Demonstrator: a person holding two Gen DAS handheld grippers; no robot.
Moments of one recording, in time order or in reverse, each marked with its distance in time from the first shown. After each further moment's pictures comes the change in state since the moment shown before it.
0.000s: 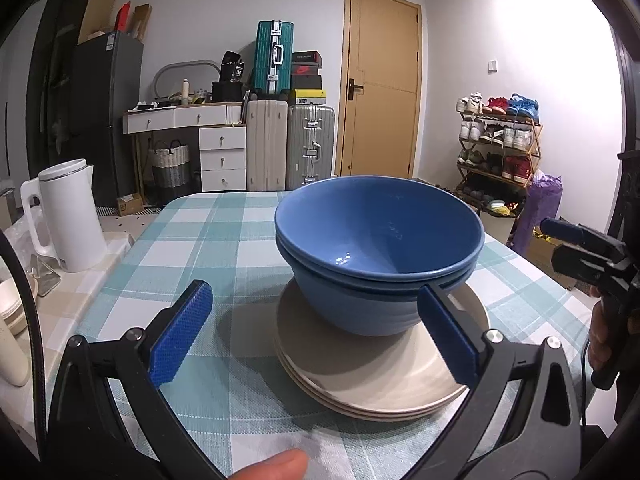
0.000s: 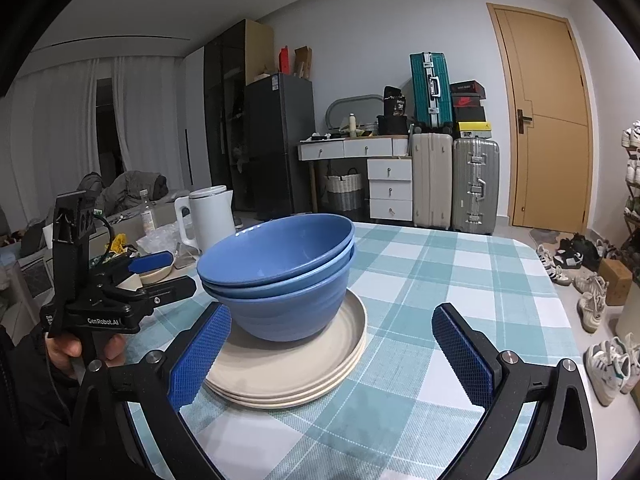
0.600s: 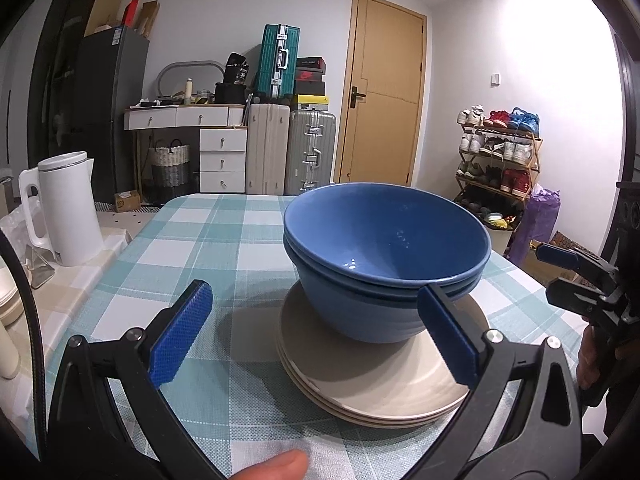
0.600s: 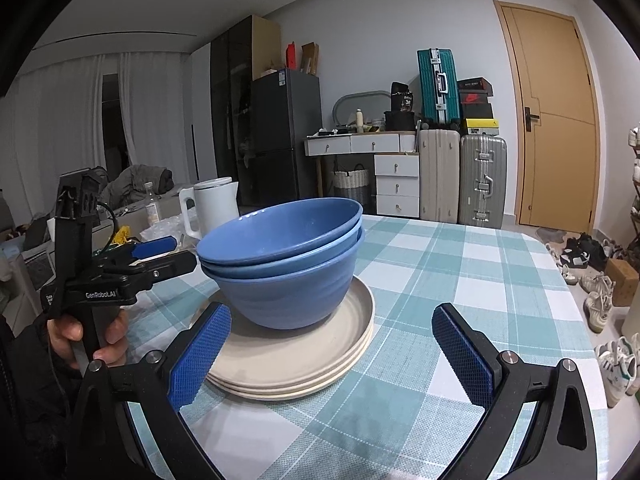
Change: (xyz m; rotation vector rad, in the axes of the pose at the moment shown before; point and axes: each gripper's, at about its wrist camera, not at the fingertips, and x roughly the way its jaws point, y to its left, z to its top) left arm 0.013 0.015 -0.004 -0.033 -0.024 -0.015; right arm 0.011 -0.001 -0.018 -0.013 0.005 0.020
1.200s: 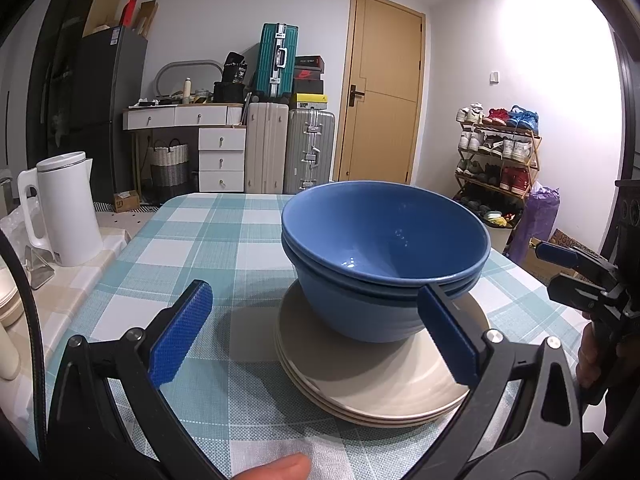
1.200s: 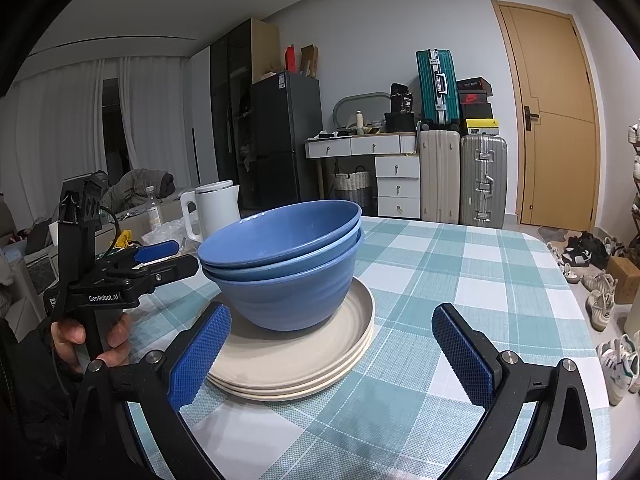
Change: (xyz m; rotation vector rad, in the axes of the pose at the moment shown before) left arm -0.001 -0.005 -0.001 0.004 -0.001 0.001; right arm -0.001 -0.003 -0.001 0.015 -0.004 0.006
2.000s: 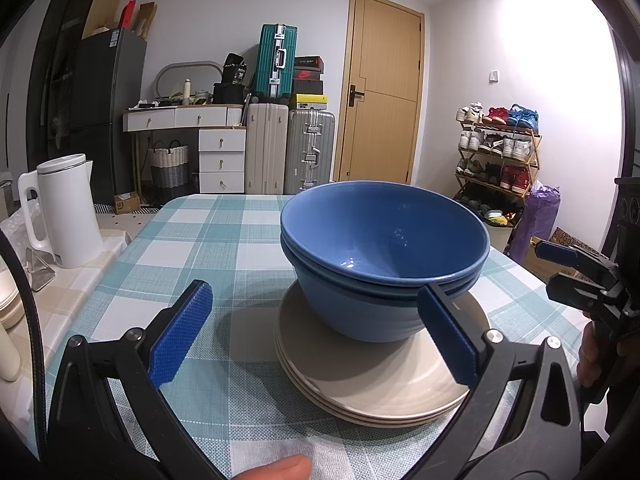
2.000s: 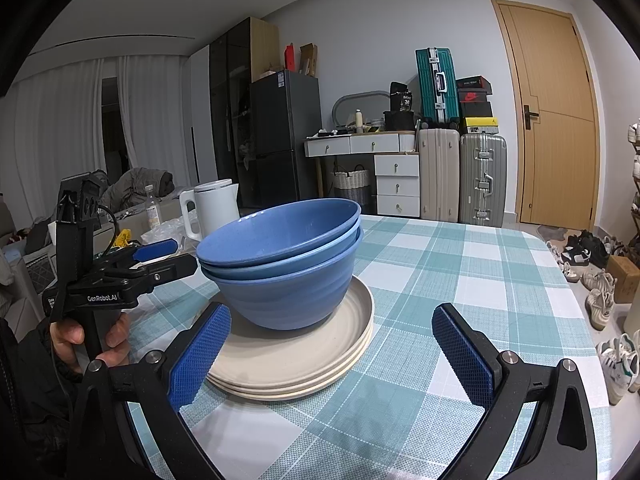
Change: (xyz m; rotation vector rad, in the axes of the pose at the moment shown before) left arm 0.000 0.001 0.000 0.001 0.000 0.002; right arm 0.000 0.000 0.000 0.000 0.000 0.000
